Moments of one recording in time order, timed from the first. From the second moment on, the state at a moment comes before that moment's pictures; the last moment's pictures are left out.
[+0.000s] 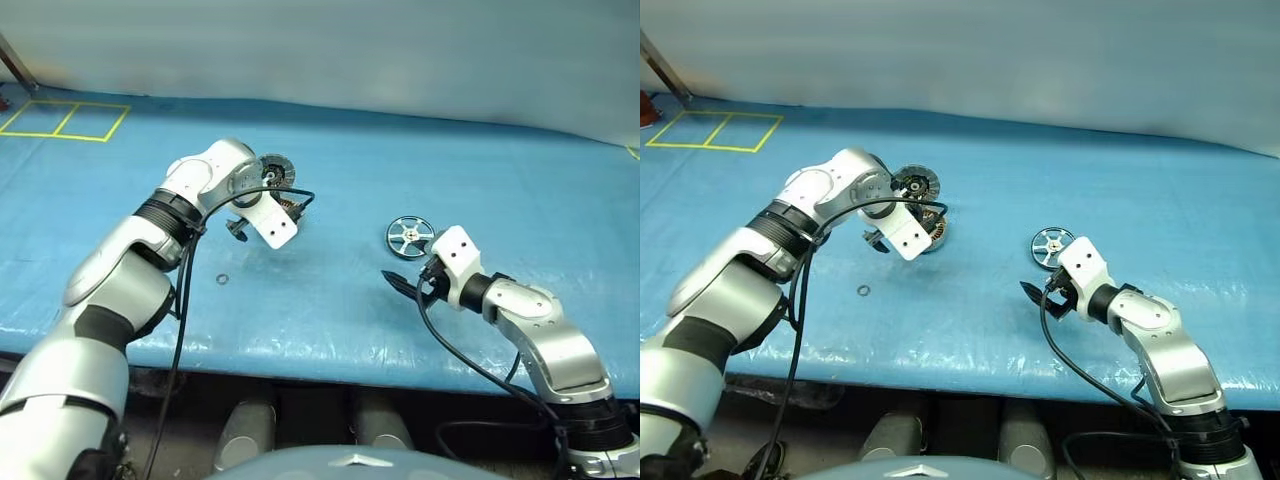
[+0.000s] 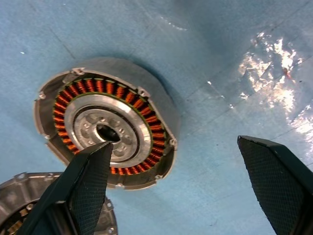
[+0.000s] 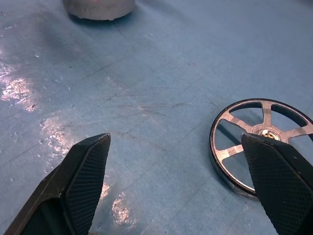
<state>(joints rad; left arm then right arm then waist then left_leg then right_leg) -1.20 0.51 -0.74 0.77 0.71 -0.41 -1.31 -0.06 -0.62 0.00 -0.36 0.24 0.57 0.62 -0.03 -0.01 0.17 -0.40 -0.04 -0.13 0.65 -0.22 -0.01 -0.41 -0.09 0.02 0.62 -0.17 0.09</state>
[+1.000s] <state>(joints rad) -1.22 0.43 -0.75 1.02 0.74 -0.43 -1.18 -0.04 -0.59 0.03 -0.37 0.24 0.57 0.60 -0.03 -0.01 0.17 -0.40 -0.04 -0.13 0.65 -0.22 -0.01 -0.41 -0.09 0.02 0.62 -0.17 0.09</state>
